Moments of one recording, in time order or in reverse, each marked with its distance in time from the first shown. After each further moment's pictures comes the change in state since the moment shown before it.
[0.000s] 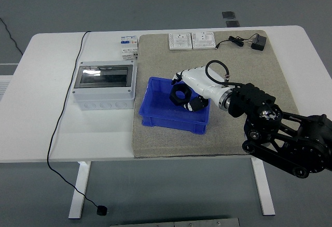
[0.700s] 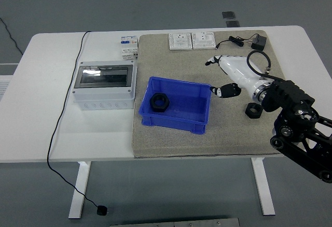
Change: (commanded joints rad) left arm 0.008 -0.002 0.004 0.000 -0.024 0.007 -0.006; right arm -0.220 -0.142 0.300 0.076 -0.028 0.025 -0.088
